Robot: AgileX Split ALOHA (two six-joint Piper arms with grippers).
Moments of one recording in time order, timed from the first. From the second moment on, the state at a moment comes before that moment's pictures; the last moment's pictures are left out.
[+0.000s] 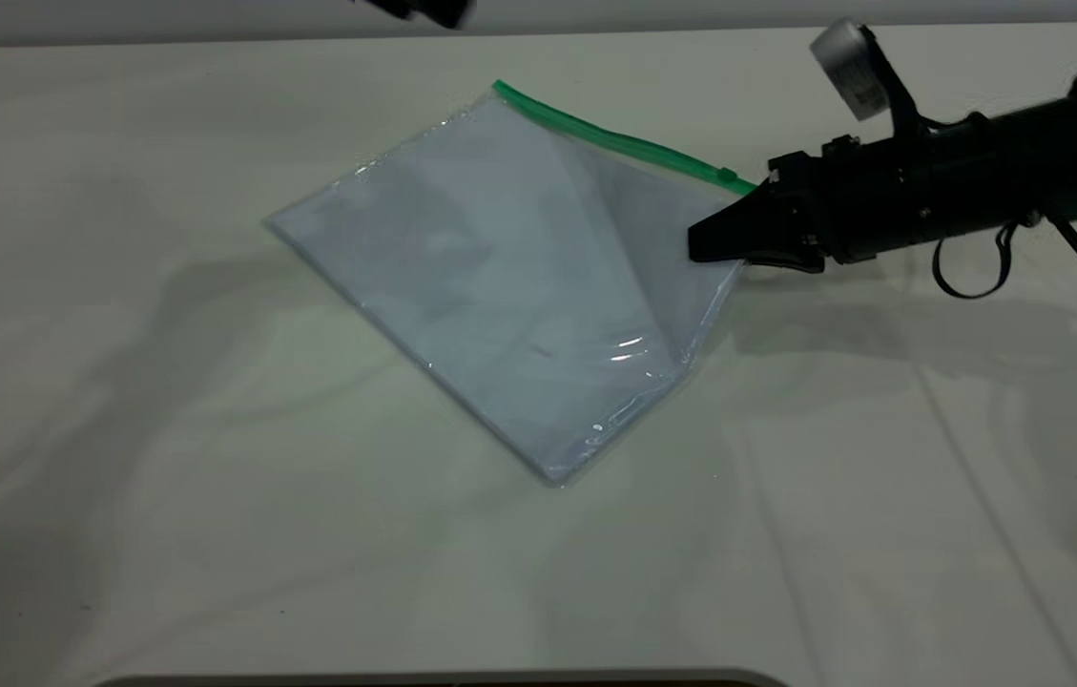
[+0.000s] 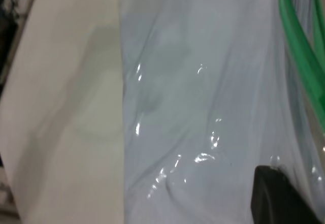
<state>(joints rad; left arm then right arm) -0.31 2.18 -1.55 -0.82 0.60 1.03 0.07 2.55 -1.24 1.71 0.91 -1.77</state>
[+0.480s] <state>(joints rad) -0.44 2.45 -1.88 -0.81 0.68 1.13 0.18 2.45 -1.24 1.62 0.69 -1.76</state>
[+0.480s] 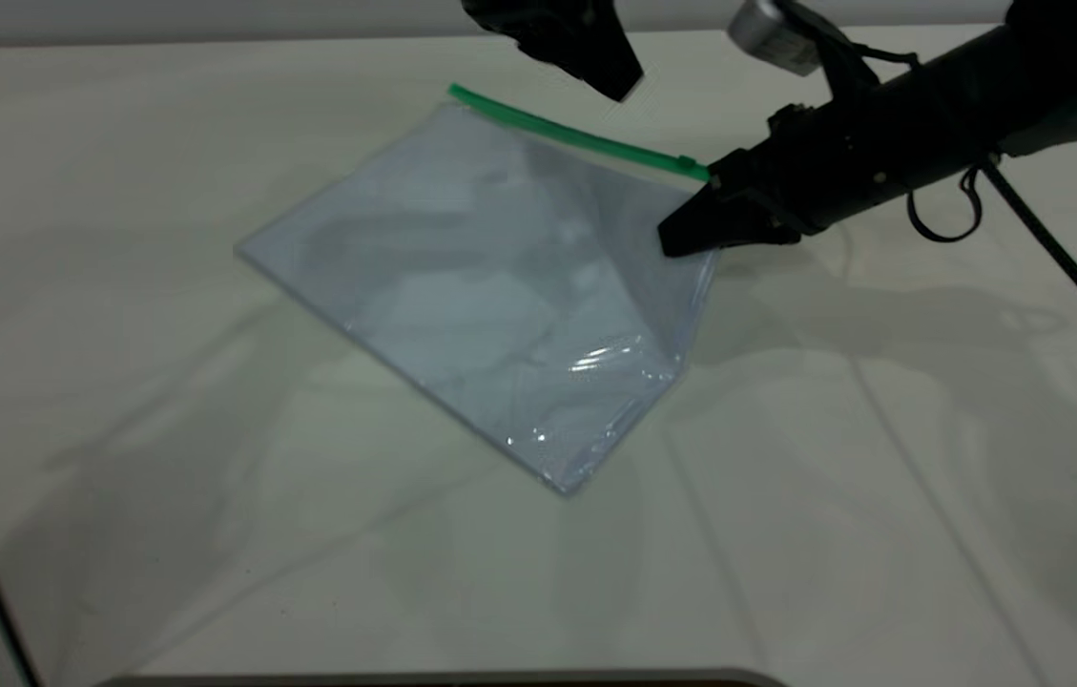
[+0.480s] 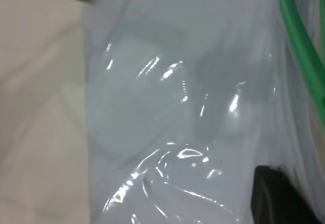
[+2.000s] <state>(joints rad) -0.48 2.61 -1.91 -1.05 0.64 1.42 0.19 2.43 -1.24 1.57 0.68 -1.74</state>
